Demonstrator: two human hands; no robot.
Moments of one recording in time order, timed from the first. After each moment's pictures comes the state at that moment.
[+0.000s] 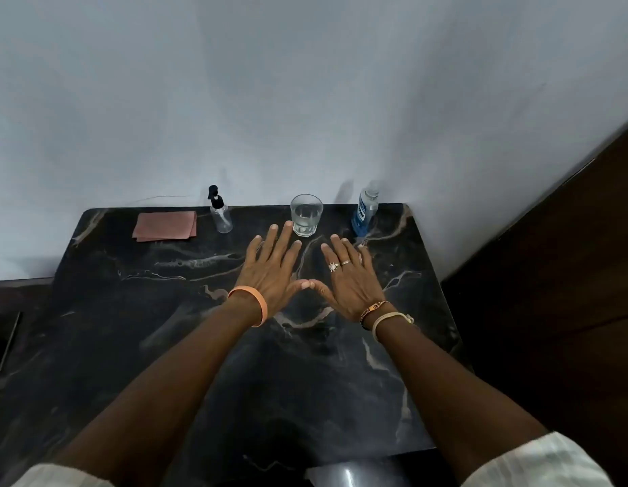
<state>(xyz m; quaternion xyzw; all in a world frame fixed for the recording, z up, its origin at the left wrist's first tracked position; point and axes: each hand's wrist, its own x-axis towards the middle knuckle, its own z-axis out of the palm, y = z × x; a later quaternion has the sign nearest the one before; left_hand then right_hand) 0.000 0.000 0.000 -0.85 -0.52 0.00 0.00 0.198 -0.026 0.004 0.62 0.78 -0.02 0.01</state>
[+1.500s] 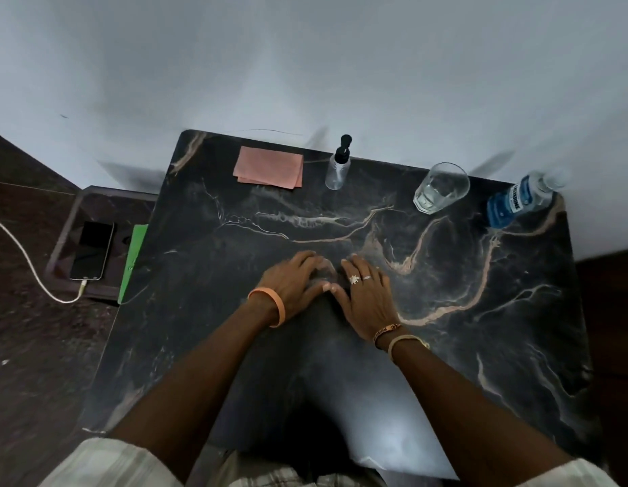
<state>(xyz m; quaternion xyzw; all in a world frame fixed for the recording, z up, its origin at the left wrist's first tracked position) -0.177 -0.001 -0.089 -0.76 -0.59 -0.02 -0.28 0.021 -0.014 -0.098 0.58 0.79 -0.17 -0.05</state>
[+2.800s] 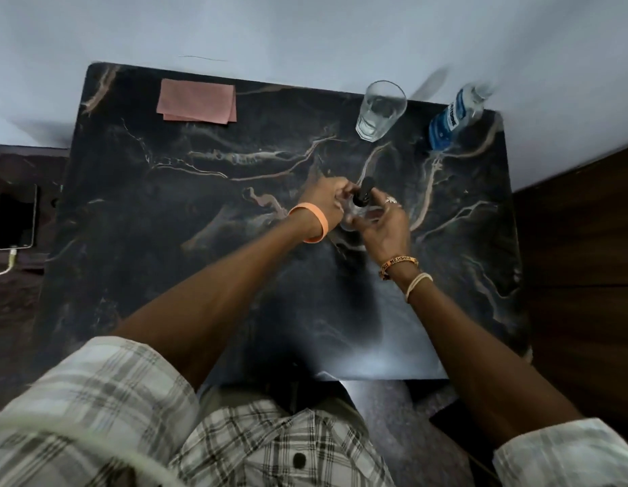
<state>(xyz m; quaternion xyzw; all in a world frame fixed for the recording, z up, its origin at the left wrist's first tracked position) -0.019 0.018 -0.058 -0.66 -0.57 -0.19 -0.45 0.120 -0.030 -0.059 0.72 0.57 -0.28 -0.27</state>
